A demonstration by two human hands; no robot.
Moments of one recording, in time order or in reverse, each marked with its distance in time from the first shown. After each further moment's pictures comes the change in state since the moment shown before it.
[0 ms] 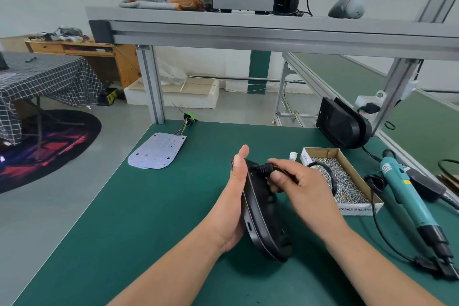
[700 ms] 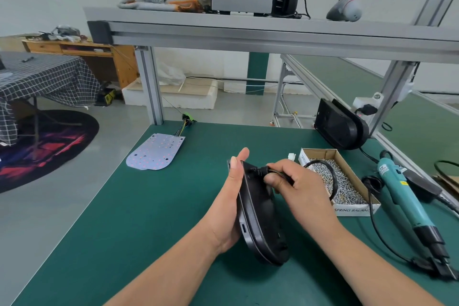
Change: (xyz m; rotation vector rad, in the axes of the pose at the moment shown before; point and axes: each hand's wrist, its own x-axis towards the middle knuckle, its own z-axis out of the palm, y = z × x) left_hand 0.003 -0.004 -0.010 -0.038 0.005 -0.065; right_hand -0.001 -0.002 0.001 -0.201 0.047 -0.100
